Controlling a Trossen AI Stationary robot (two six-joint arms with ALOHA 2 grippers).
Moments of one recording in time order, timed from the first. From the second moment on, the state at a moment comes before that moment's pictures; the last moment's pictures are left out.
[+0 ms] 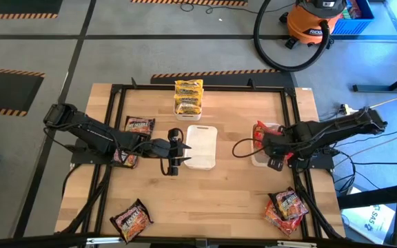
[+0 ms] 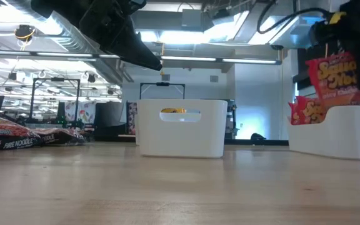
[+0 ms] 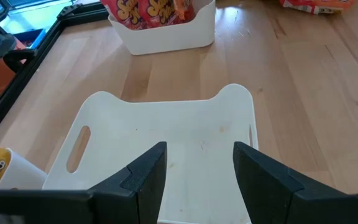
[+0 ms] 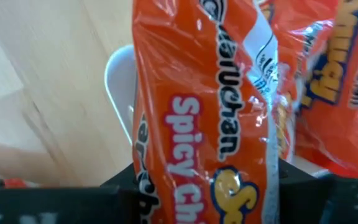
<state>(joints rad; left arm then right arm) -0.21 1.38 0.75 0.09 -0.33 0.01 0.22 1.04 0.85 -1.25 0.08 0.60</state>
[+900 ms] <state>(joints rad) -0.21 1.38 0.75 0.09 -0.33 0.01 0.22 1.13 0.61 -0.98 0.22 0.55</state>
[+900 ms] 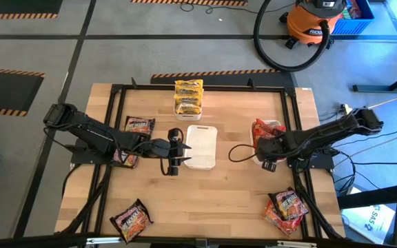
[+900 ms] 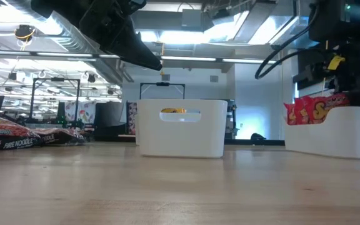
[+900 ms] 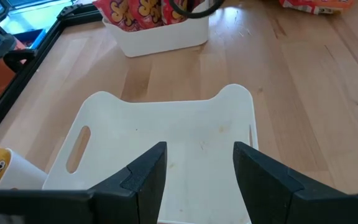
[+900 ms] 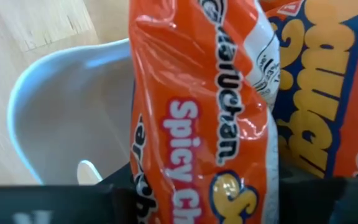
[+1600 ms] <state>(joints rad) -0.21 1.38 0.75 0.09 -0.31 0.01 0.22 1.14 0.76 -1.20 0.34 0.62</state>
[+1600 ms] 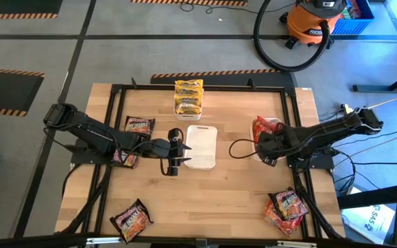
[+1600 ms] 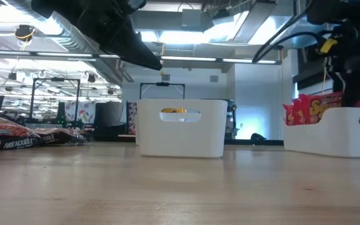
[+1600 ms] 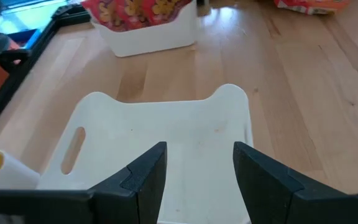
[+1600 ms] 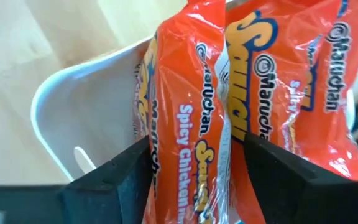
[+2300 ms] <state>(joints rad) -0.21 1.38 0.75 0.09 -0.27 0.01 0.18 1.17 0.73 -1.19 0.45 0.58</state>
